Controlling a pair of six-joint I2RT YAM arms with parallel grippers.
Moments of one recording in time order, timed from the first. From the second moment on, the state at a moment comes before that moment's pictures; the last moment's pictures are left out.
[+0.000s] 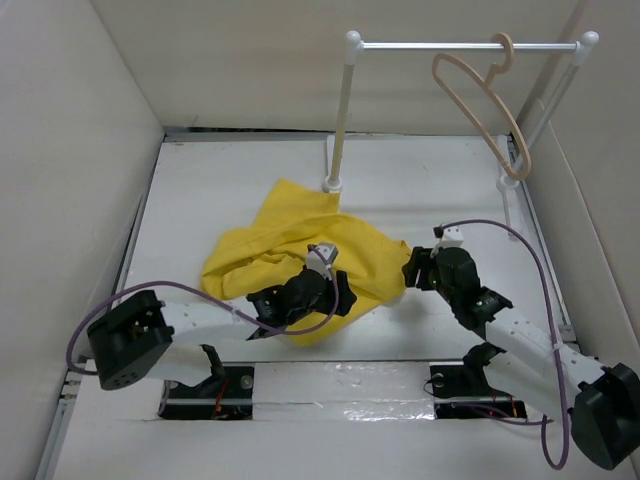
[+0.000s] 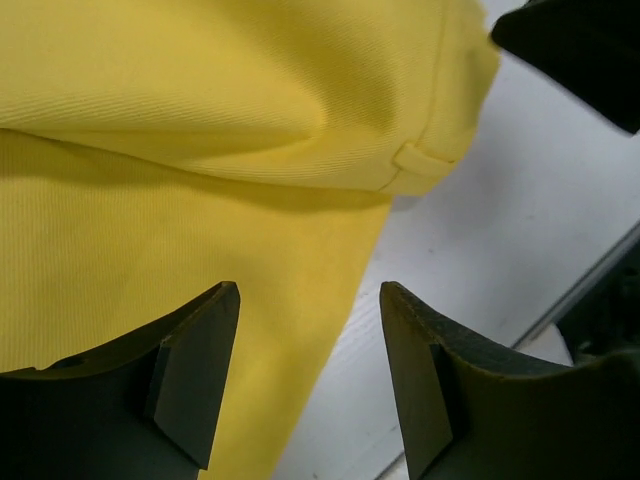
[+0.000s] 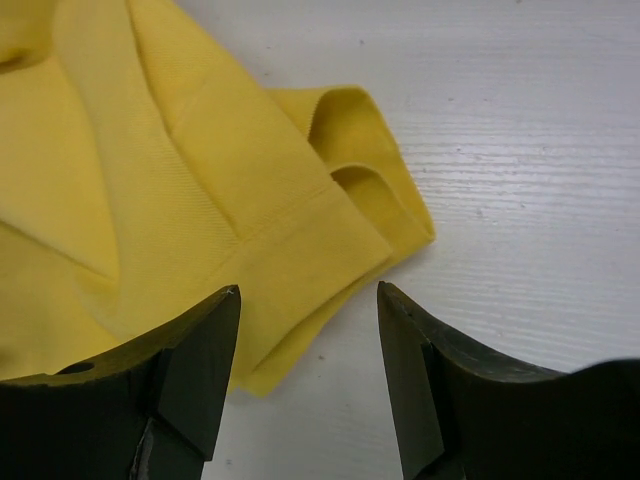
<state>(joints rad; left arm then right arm) -1.08 1.25 0.49 0.25 -0.23 -0.70 0.54 0.85 0.36 -0.04 0.23 0.40</state>
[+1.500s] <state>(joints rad) -1.20 1.67 0.75 0.16 -0.42 -0.60 0.33 1.06 0.36 0.25 -0.14 0.38</state>
